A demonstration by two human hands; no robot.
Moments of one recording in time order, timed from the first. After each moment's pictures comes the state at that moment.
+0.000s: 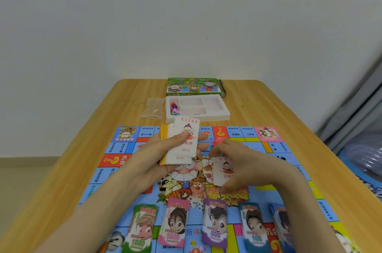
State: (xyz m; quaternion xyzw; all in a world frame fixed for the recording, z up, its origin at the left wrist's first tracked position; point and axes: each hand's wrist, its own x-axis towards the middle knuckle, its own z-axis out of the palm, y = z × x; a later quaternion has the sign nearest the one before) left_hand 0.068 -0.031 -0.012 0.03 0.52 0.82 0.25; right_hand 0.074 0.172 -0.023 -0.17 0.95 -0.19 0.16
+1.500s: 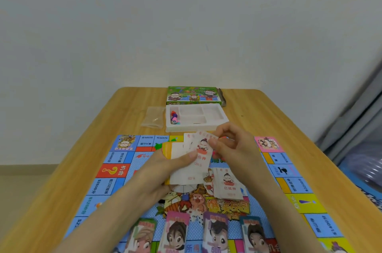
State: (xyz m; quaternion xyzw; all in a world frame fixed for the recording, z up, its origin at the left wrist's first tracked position) left_hand 0.068 -0.023 -0.024 0.02 0.57 0.79 0.22; right_hand 0.075 0.139 -0.014 -0.06 0.77 -0.62 -0.12
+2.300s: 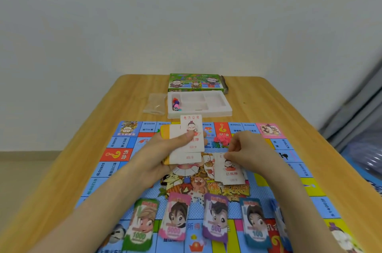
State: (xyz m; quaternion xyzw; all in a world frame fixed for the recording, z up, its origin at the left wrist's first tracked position) left_hand 0.062 -0.030 -0.028 0.03 0.59 0.78 0.22; right_hand 0.068 0.167 -0.028 0.03 0.96 -0.26 0.05
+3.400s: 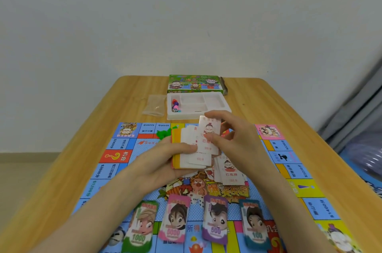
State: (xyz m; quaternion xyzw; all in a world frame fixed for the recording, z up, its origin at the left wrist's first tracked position) left_hand 0.069 -0.023 -0.022 0.00 0.50 0.82 0.29; right_hand 0.072 0.141 -0.023 -0.15 0.84 -0.48 -0.19
